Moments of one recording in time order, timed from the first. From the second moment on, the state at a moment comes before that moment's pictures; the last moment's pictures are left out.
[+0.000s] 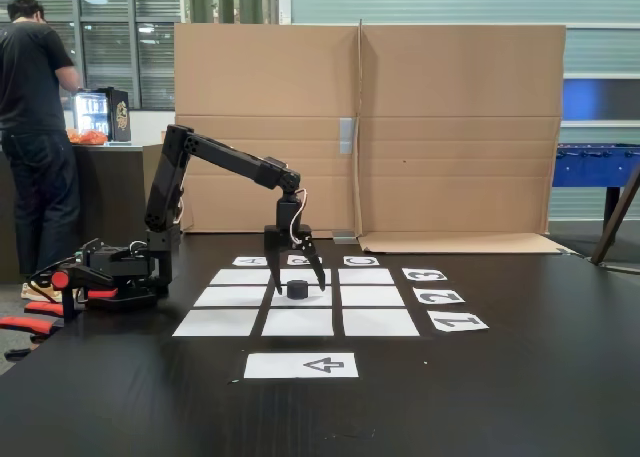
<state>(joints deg) -4.4 74.0 97.6 70.7 -12.2</state>
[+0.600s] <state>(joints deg) -6.2 85.6 97.6 76.2 -11.7</state>
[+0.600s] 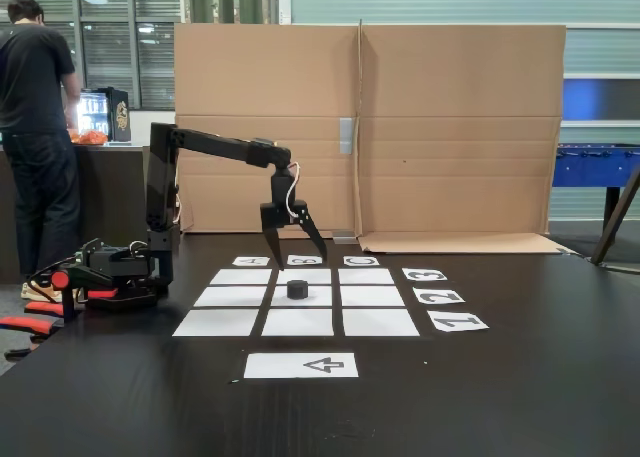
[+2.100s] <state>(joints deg) 51.2 151.9 101.1 88.2 -6.3</state>
